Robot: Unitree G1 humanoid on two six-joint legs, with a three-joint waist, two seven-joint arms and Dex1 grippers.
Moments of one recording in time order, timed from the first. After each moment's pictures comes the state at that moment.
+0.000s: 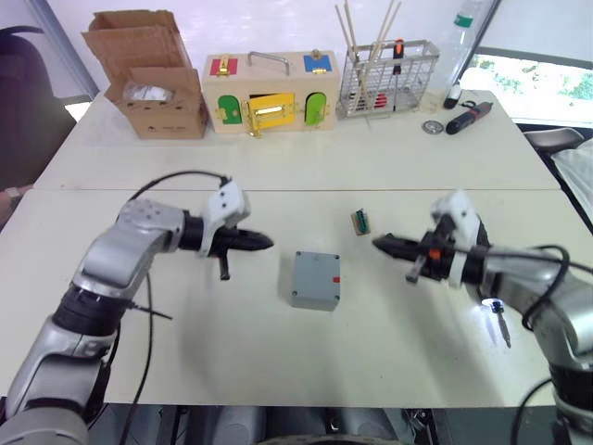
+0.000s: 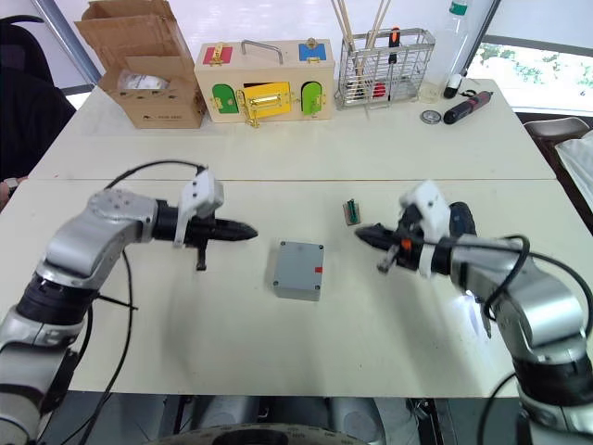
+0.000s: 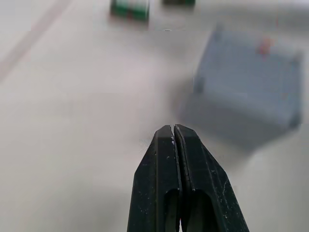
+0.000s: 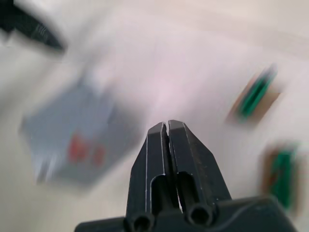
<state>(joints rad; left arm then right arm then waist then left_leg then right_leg) -0.64 0.68 -0.19 -0.14 -0.39 0.70 -1.15 -0.30 -0.70 -0.14 -0.42 0.55 0.86 0.69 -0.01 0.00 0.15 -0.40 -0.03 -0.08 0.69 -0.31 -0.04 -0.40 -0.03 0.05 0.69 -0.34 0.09</state>
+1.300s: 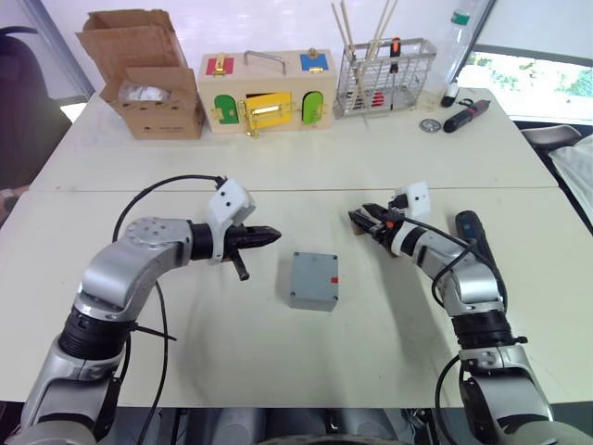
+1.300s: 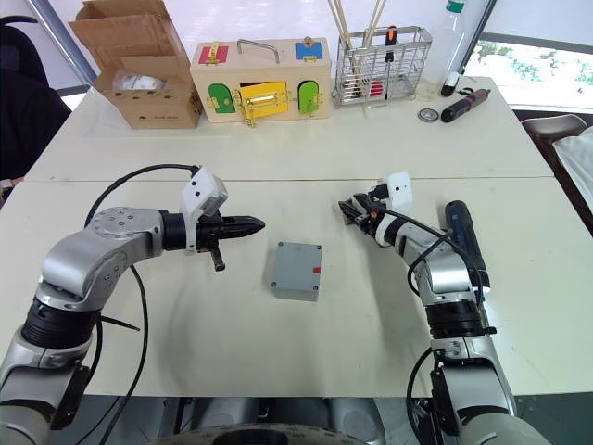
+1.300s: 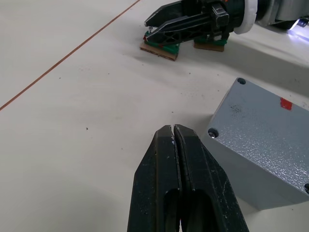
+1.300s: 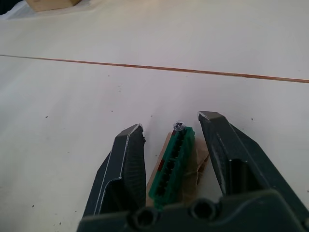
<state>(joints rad) -0.49 0.63 -0.12 -0.32 -0.46 0.85 -0.84 -0.46 -0.39 -0.01 0.18 0.26 0.43 0.55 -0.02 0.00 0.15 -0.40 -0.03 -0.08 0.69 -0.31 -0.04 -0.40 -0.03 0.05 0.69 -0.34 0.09</state>
